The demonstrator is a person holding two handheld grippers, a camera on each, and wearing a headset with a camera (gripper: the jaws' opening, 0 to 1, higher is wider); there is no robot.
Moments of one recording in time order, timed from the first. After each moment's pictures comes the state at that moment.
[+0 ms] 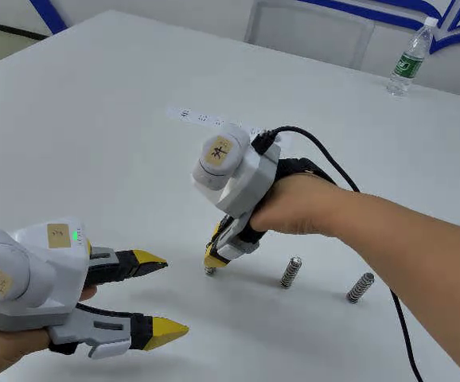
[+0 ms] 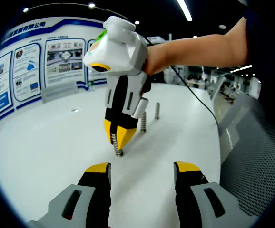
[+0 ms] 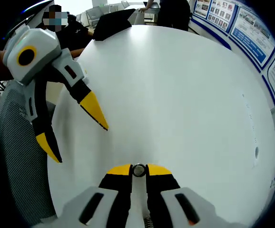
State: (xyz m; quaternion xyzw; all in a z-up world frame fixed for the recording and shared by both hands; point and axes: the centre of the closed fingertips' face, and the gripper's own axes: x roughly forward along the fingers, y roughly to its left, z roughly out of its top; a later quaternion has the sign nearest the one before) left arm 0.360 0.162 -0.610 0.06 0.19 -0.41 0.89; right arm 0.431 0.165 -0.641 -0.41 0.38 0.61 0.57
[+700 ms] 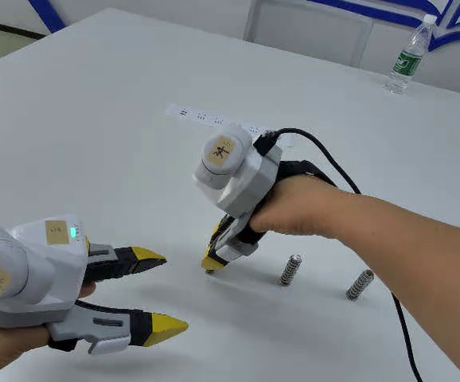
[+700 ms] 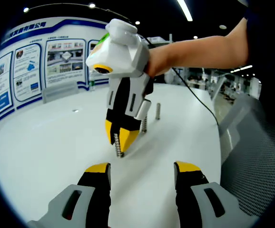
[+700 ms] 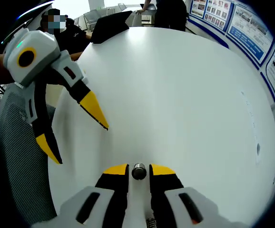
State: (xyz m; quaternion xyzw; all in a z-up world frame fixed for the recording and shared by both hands) left arm 0.360 0.162 -0.608 0.07 0.19 -0.41 0.89; right arm 0.428 0.162 -0.641 -0.40 0.38 0.61 0.58
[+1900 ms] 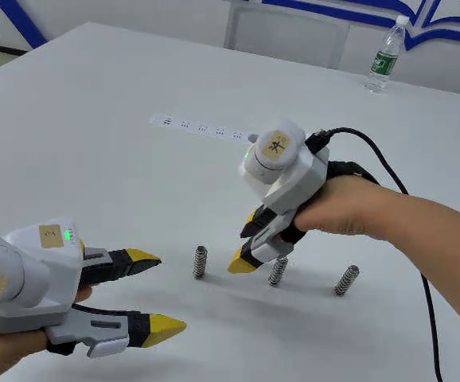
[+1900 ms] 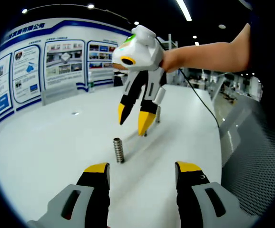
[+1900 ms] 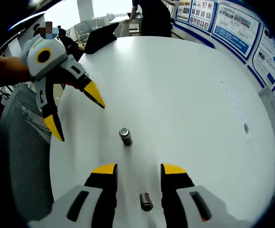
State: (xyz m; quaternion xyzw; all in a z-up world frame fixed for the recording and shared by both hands) left arm 0.367 0.156 -0.601 0.07 0.19 -0.41 0.89; right arm 0.451 0.106 -0.616 -0.35 0.37 0.59 0.63
